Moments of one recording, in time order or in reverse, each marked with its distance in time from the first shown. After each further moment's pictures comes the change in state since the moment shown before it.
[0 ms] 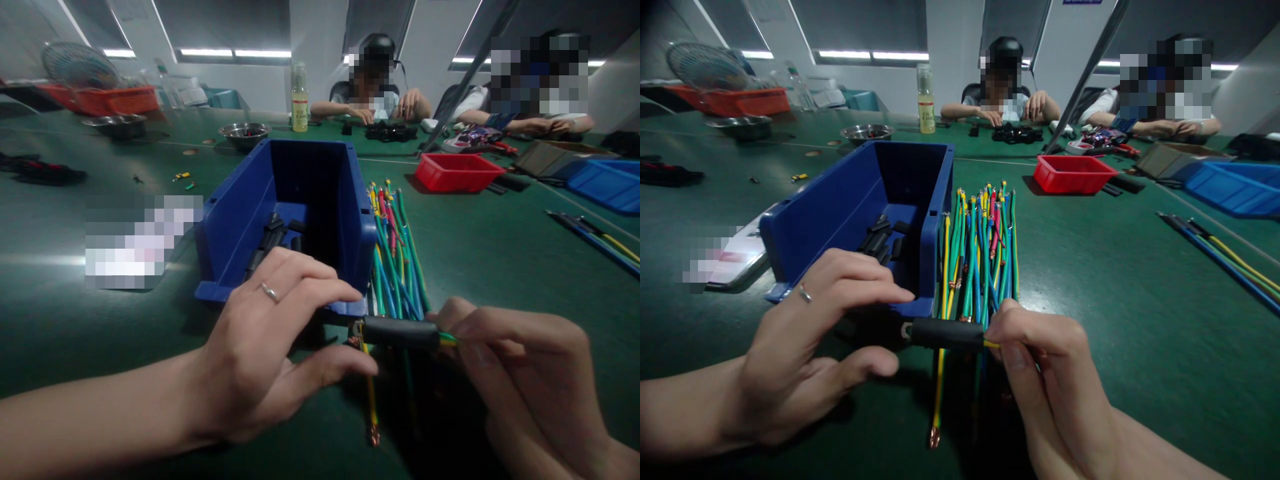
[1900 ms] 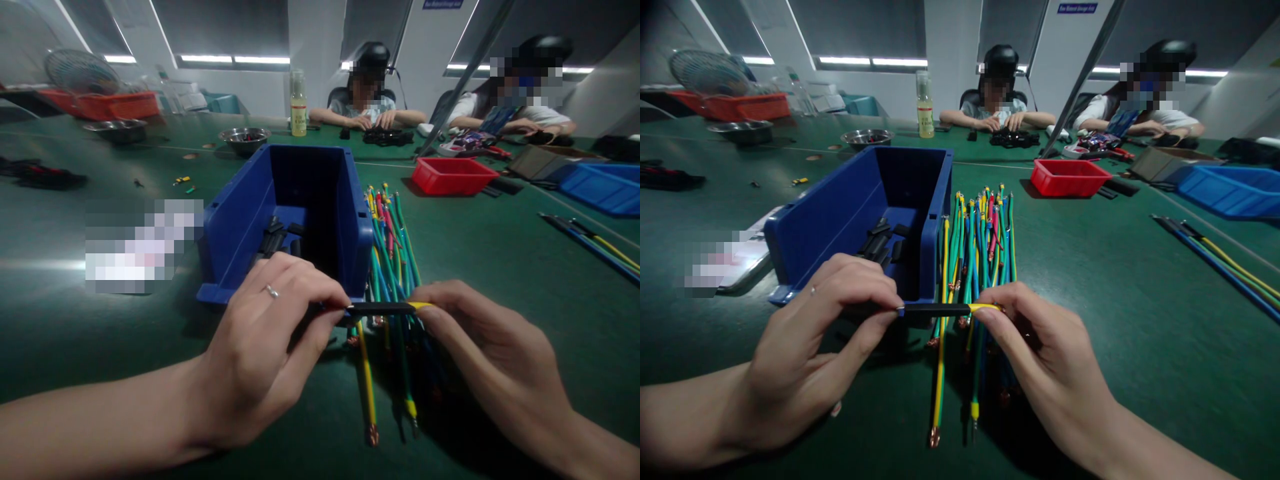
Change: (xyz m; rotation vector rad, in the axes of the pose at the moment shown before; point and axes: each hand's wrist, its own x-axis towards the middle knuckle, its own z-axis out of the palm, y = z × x) left_hand -0.005 0.006 0.004 0.000 0.005 -0.115; right_hand 0.007 0.005 -0.007 -0.206 -0.061 0.227
